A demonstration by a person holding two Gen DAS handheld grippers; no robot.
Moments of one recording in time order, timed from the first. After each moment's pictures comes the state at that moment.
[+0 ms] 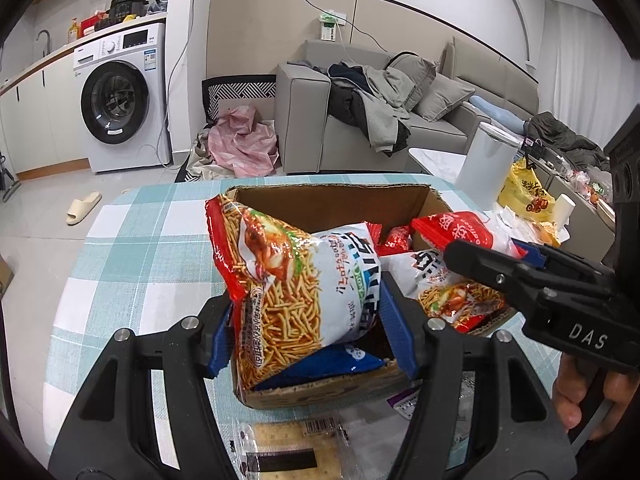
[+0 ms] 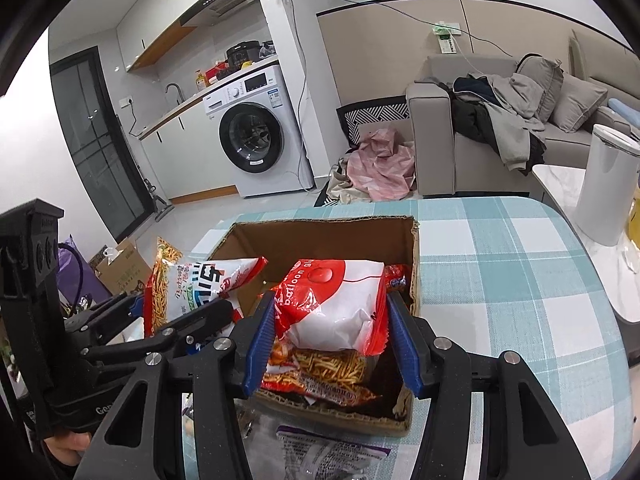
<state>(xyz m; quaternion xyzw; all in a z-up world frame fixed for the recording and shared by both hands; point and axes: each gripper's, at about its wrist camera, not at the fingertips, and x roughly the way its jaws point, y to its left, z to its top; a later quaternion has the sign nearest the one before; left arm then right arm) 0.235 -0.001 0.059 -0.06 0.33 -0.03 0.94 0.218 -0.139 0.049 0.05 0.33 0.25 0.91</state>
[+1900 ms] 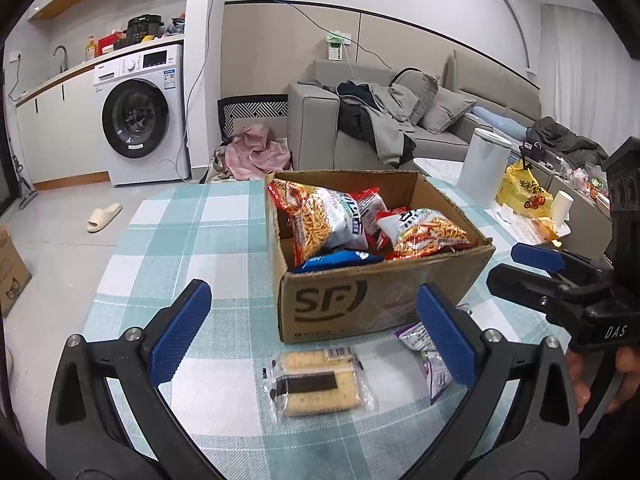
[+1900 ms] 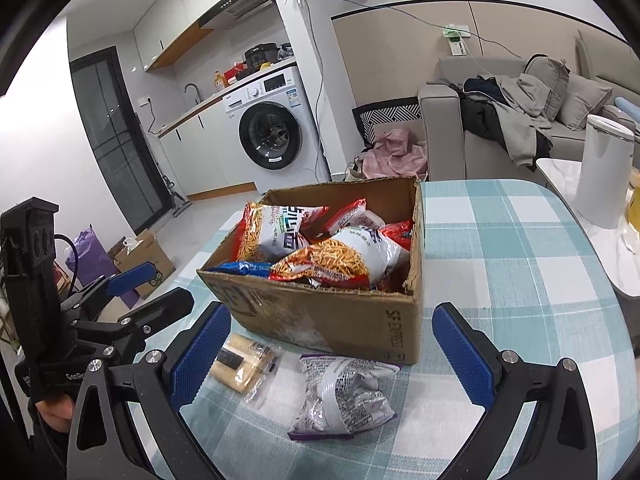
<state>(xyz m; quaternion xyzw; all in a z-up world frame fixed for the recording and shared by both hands) 0.109 0.000 0.078 -0.04 0.28 0.00 0.96 0.141 -0.168 0.036 0.05 0.32 0.28 0.90</state>
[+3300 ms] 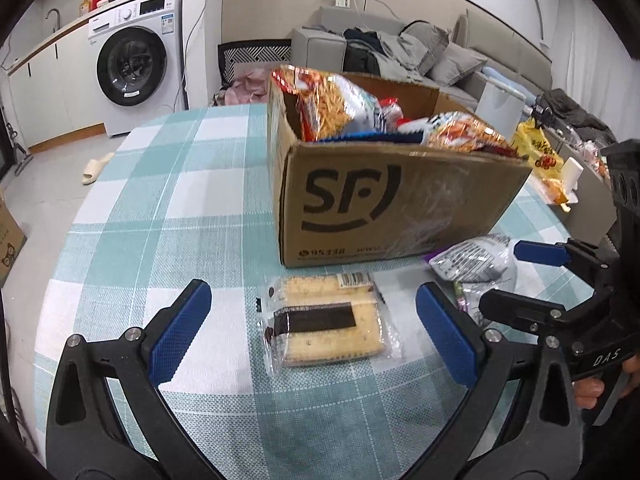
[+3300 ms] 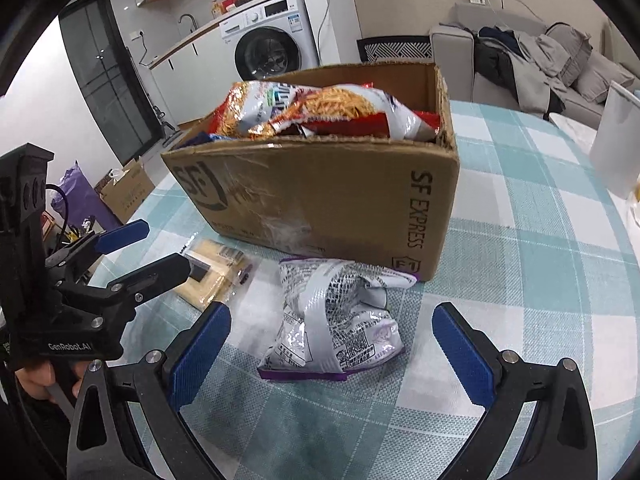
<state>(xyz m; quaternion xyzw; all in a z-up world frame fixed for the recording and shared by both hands) 0.131 0.006 0.002 -0.05 0.39 0.00 0.92 0.150 -0.141 -0.033 -0.02 0.43 0.27 0.86</state>
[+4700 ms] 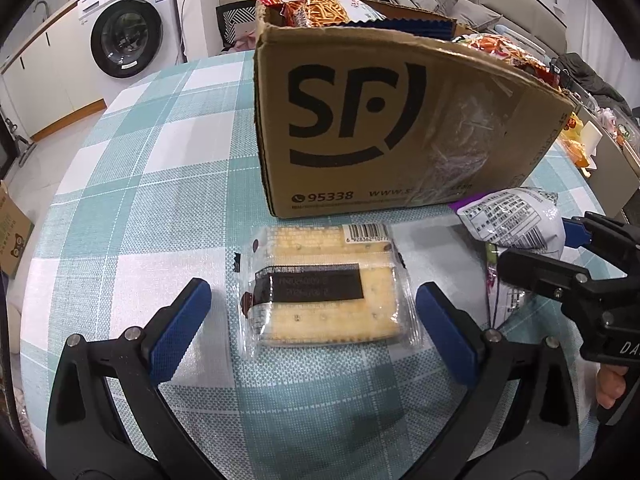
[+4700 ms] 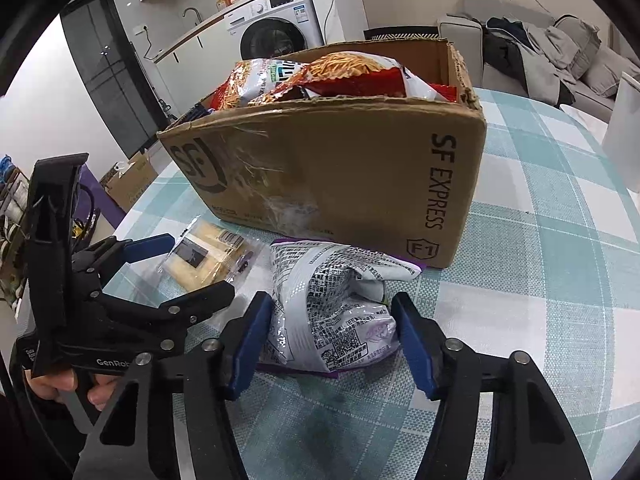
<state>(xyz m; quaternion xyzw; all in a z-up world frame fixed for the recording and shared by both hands) 0.164 0.003 -0.051 -0.03 0.46 0.01 0.89 0.151 -0.133 -0.053 -0.01 0.44 0.29 0.85</state>
